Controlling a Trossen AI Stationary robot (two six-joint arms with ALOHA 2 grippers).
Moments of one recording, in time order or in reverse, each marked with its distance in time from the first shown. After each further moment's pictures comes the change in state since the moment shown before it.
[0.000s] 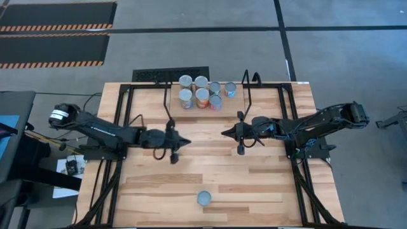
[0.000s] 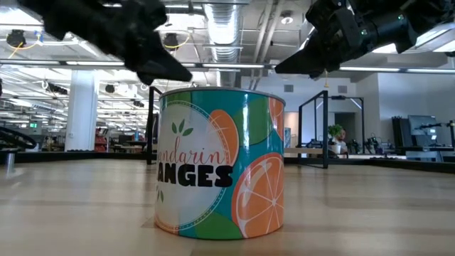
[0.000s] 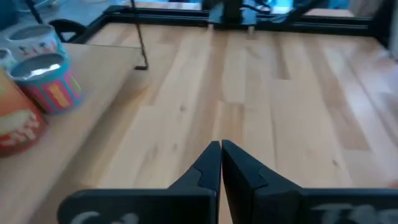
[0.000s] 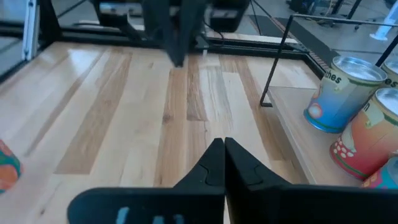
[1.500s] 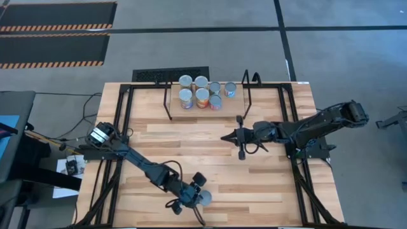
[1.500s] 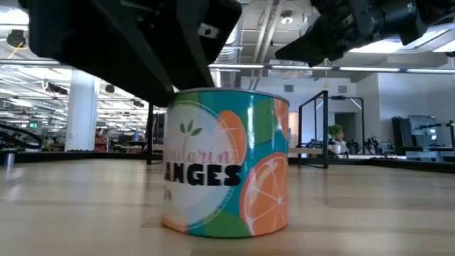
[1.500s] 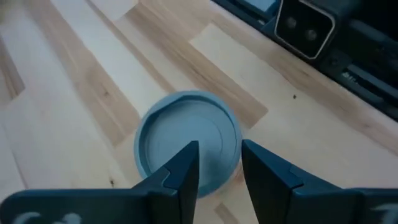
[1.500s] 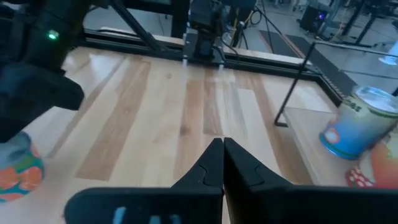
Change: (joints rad) left arm -0.393 0.634 0.607 -0.335 0.228 0.418; right arm 0.091 0.000 0.020 0.016 0.036 -0.046
